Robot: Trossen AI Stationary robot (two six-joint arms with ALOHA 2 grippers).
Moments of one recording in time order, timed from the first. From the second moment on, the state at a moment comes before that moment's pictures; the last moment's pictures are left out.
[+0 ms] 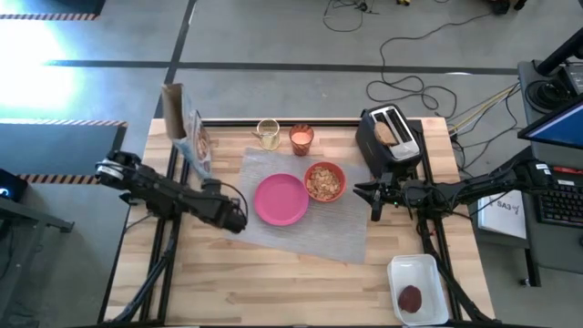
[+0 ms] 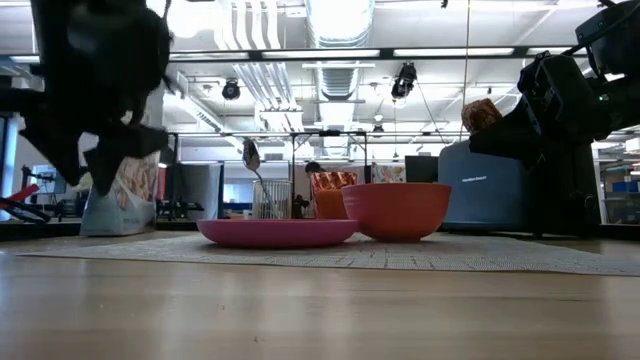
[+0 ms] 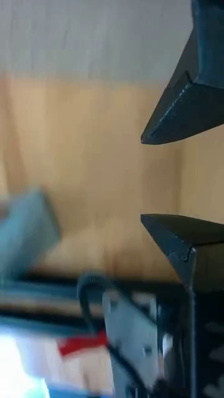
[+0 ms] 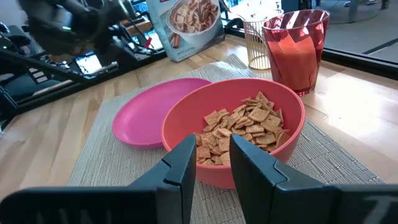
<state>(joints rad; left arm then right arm) -0.28 1.53 0.85 -1.29 -0.44 -1.85 0.06 0.74 0.01 0.53 0.34 0.34</state>
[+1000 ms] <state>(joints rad) -0.38 1.89 1.08 -0.85 -0.32 -1.38 0.06 0.74 0.01 0.53 0.34 0.34</state>
